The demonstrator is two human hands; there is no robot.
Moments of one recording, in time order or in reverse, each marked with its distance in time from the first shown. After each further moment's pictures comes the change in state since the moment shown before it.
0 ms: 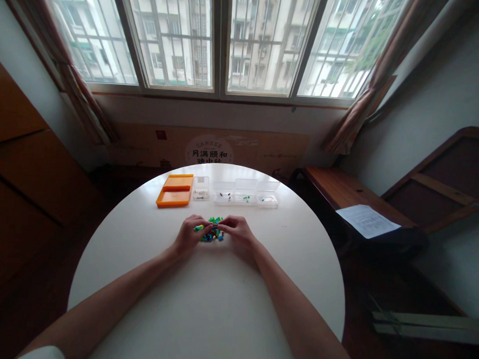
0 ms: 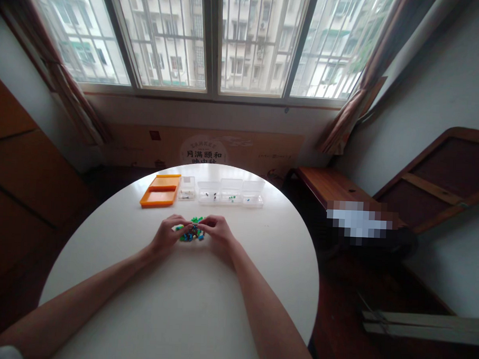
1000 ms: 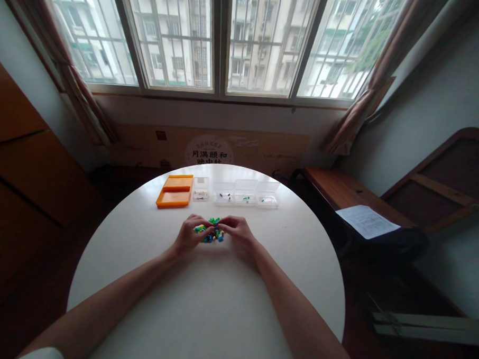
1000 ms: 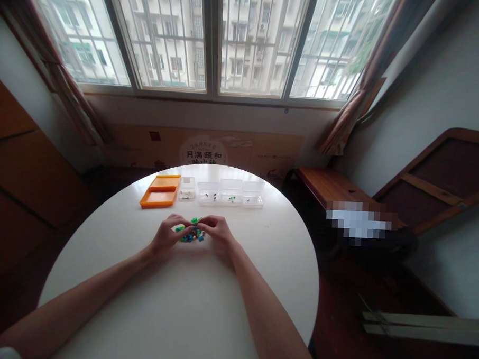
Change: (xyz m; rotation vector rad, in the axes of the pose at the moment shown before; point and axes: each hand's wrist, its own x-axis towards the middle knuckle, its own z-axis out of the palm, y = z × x) left_hand 0.001 0.008 -0.002 -0.029 0.017 -0.006; right_hand 0.000 0.000 0.001 0.070 0.007 -0.013
